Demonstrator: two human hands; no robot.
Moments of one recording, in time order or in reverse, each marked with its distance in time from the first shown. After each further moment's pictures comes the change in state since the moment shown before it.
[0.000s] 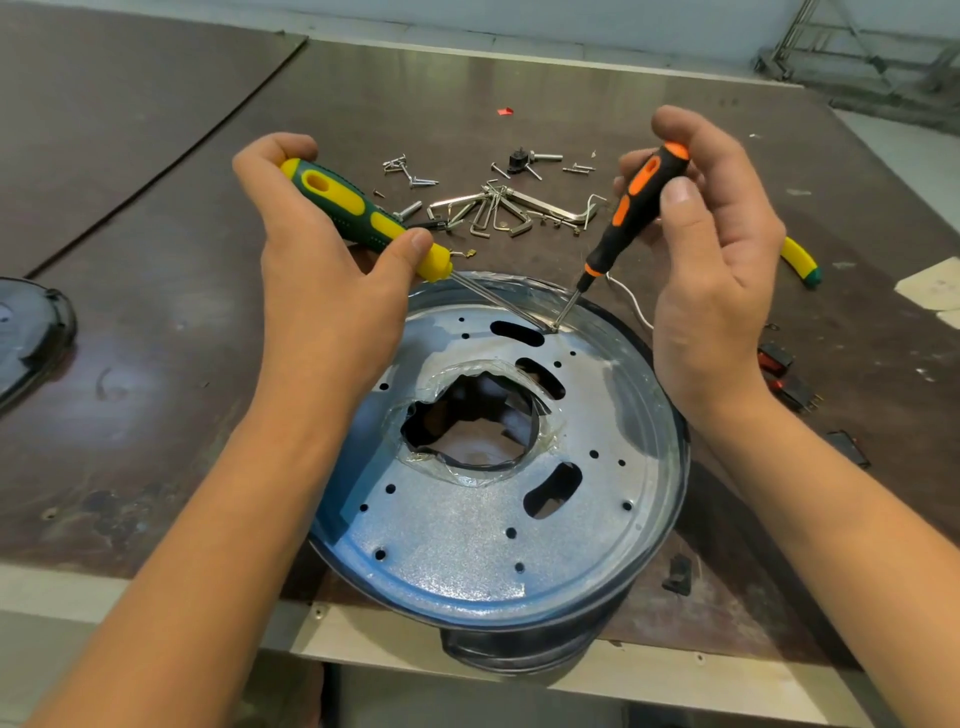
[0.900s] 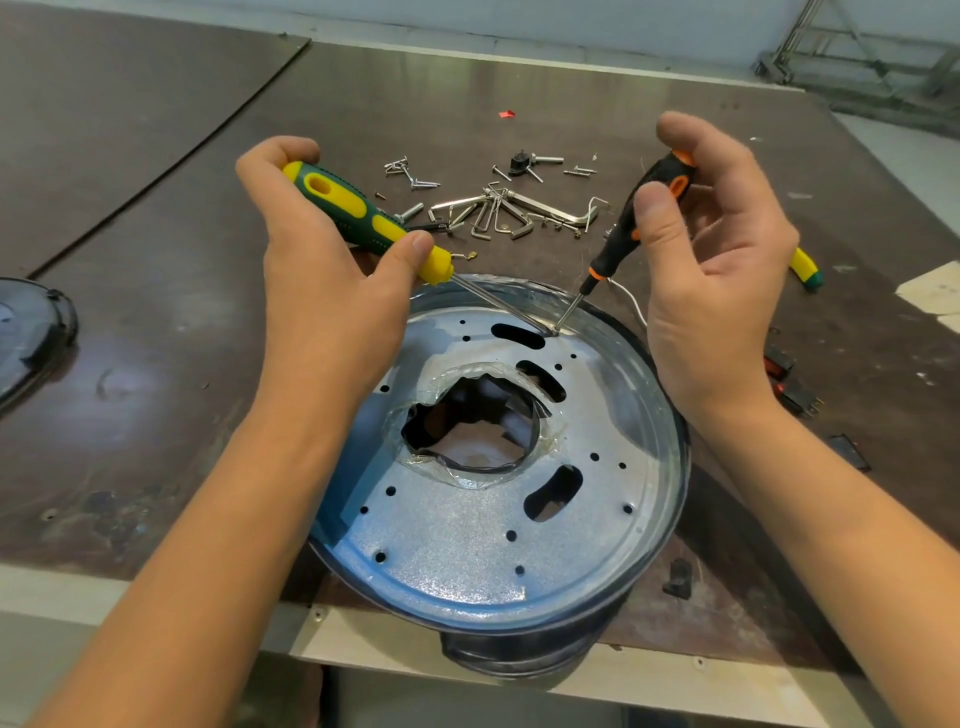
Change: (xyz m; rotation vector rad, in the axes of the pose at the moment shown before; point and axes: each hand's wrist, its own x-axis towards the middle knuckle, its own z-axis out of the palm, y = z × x) left_hand 0.000 -0.001 0.001 -0.004 0.006 -0.011; right_hand 0.000 0.000 -0.001 -0.074 0.044 -0.012
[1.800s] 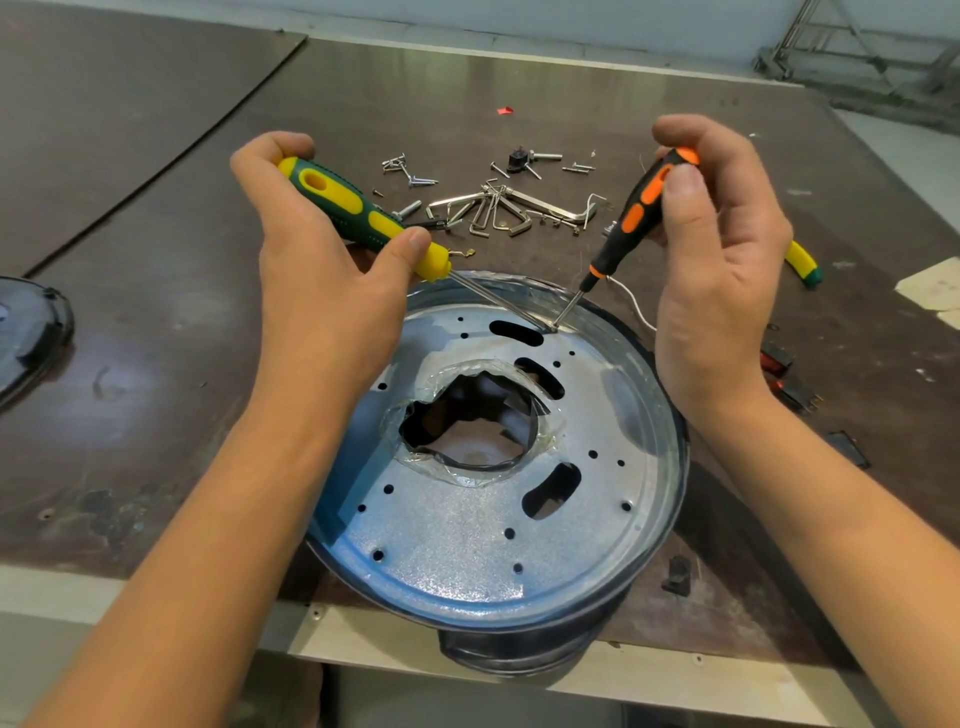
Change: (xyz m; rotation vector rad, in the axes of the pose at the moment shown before) left_hand 0.001 0.000 0.000 0.006 0.000 0.006; right_hand 0.001 0.000 0.000 0.045 0.011 0.018
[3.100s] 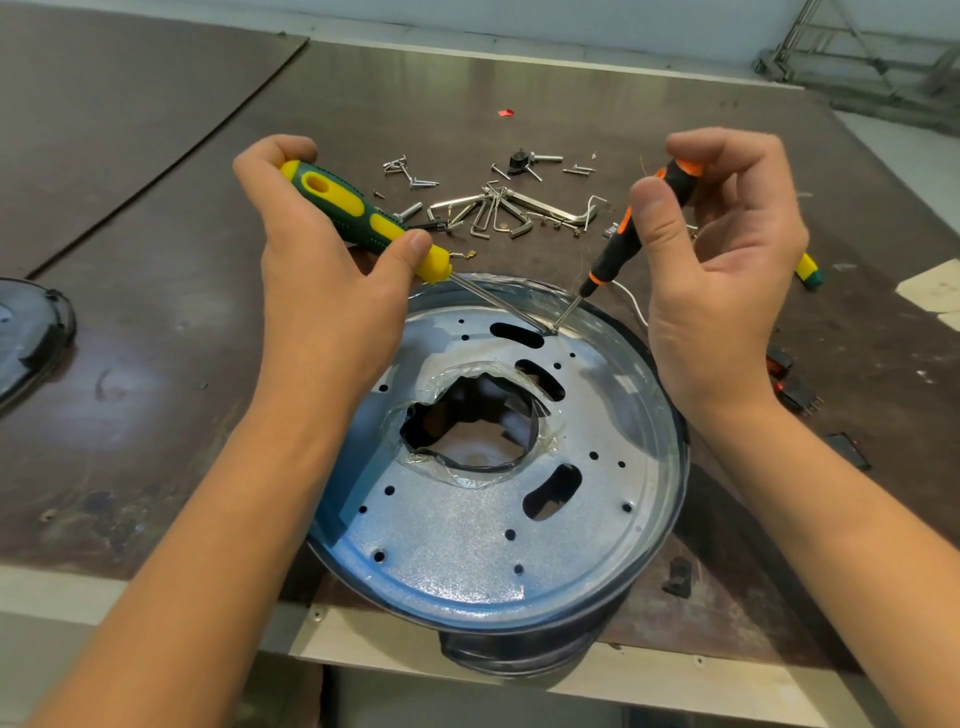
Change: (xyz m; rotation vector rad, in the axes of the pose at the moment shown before) left_hand 0.000 -0.001 0.000 -0.002 -0.002 0.010; right_hand 0.000 -0.002 0.001 0.025 0.006 -0.096
